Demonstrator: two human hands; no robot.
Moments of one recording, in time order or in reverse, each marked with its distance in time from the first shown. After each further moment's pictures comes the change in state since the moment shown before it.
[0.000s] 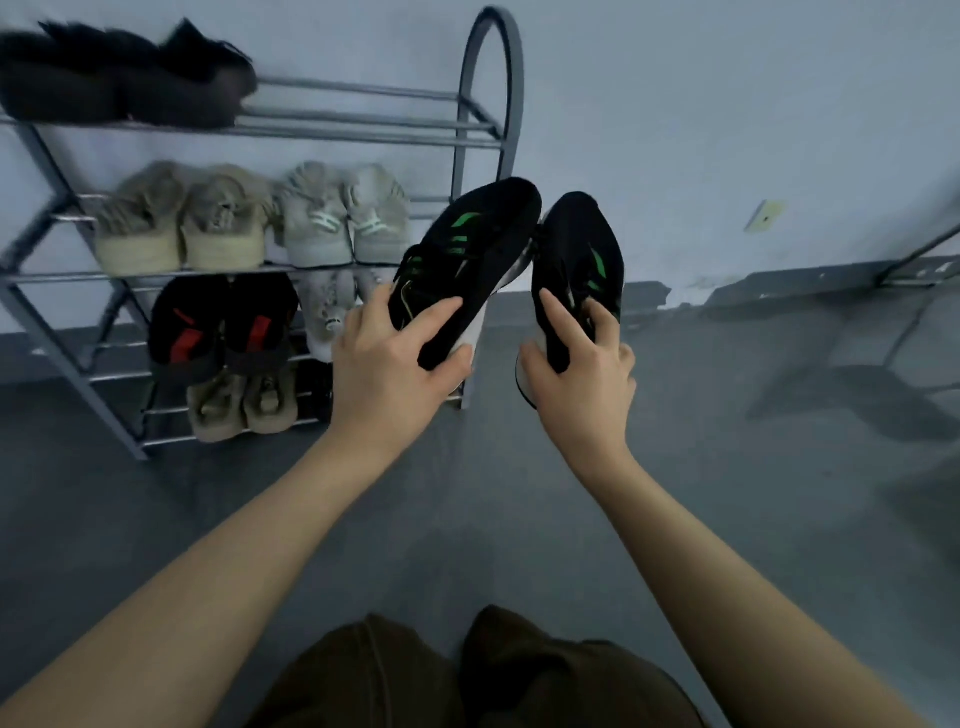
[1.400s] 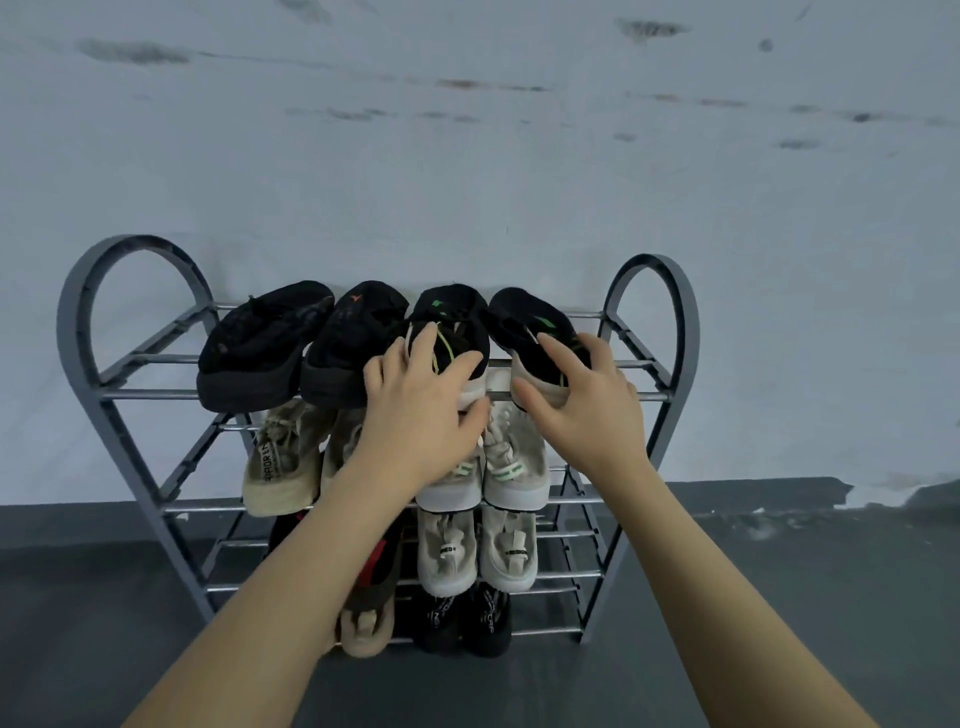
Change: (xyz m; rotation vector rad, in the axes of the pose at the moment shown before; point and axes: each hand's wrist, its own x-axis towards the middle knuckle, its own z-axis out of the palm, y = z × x) left_hand 0.218 -0.104 -0.055 0.517 -0.041 -0.046; right_hand 0.225 -0.142 0.117 0.093 -0.065 -0.399
